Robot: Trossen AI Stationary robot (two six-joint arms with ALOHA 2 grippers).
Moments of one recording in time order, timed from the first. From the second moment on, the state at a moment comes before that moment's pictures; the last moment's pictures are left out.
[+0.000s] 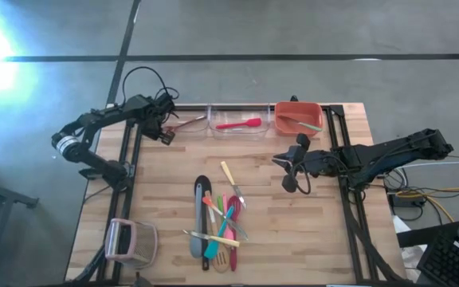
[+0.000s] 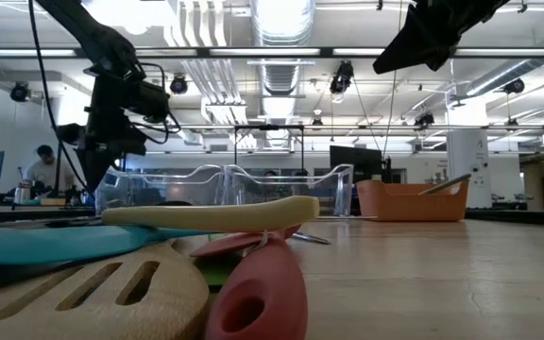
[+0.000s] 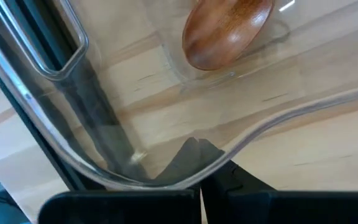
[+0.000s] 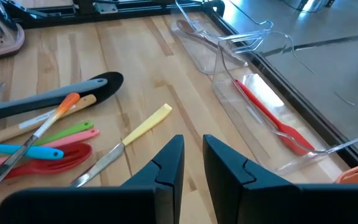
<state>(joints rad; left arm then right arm) 0.89 1.42 0.93 -1.03 -0.21 -0.26 0.18 1.04 0.78 -0.34 0.50 0.26</state>
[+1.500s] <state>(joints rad) 0.57 0.53 0.83 -0.78 0.26 -0.29 0.18 1.04 0.78 -0.28 0.50 0.33</state>
